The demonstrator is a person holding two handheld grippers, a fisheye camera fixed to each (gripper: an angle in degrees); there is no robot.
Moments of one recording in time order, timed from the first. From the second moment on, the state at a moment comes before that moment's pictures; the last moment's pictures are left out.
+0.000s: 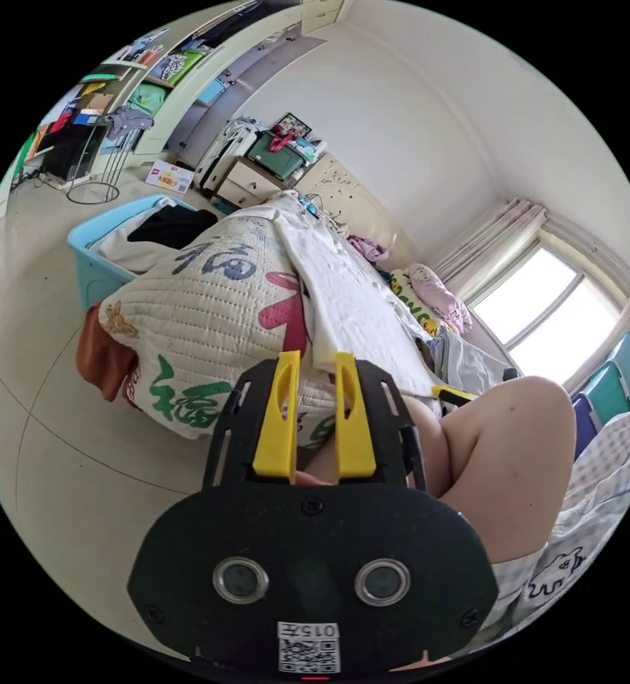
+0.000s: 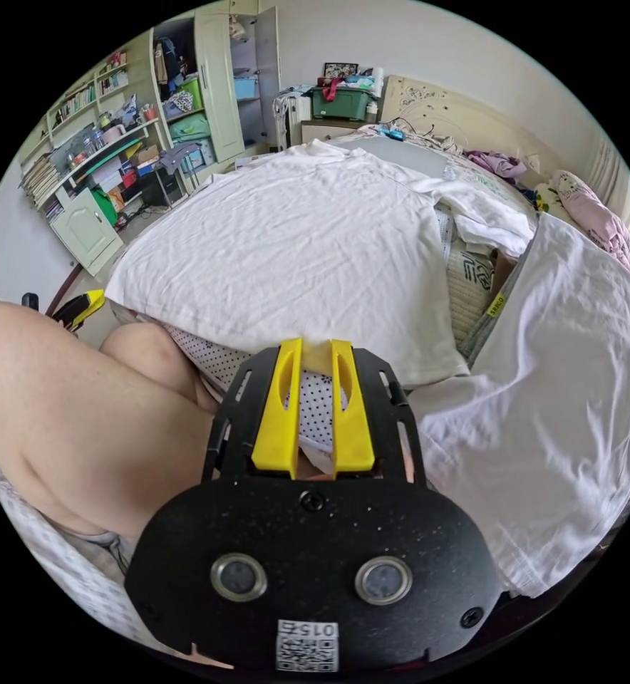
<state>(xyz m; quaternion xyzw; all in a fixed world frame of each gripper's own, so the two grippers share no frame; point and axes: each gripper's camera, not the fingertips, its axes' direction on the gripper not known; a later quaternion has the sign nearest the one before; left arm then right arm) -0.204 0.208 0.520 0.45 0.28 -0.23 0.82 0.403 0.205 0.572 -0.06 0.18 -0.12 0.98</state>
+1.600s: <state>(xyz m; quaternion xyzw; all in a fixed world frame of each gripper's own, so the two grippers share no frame) -0.131 0.238 0.533 0.45 0.07 -0.26 0.85 0.442 0.178 0.494 -0.06 0.15 -0.10 0.98</state>
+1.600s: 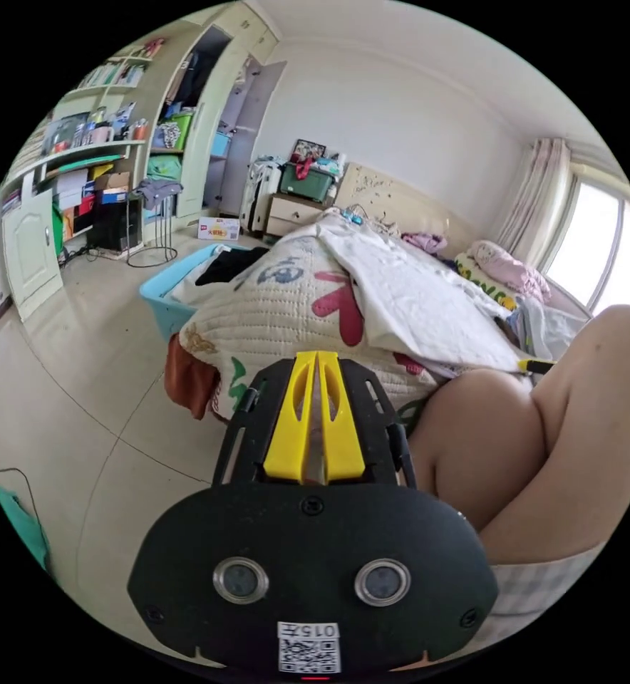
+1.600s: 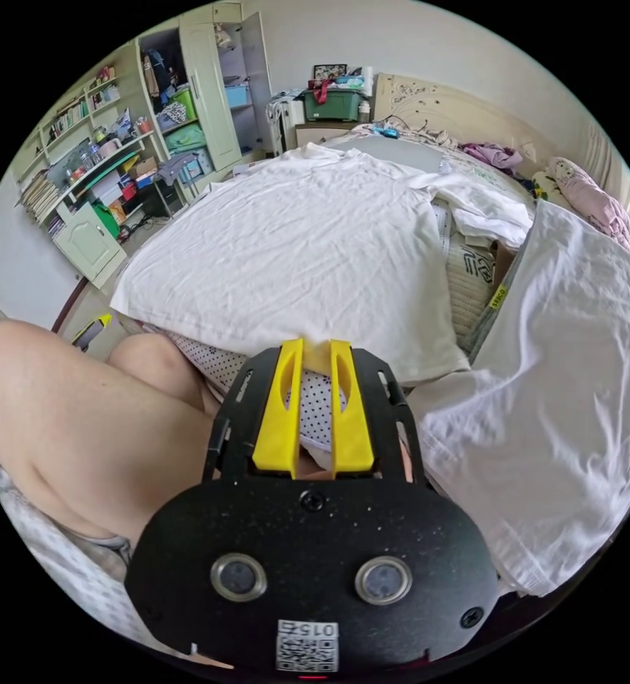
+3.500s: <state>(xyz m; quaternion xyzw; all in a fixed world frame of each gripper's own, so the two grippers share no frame) -0.086 -0.011 0.511 0.42 0.22 0.04 0.88 0.541 -0.238 0.472 0.12 0.05 -0.23 0.96</state>
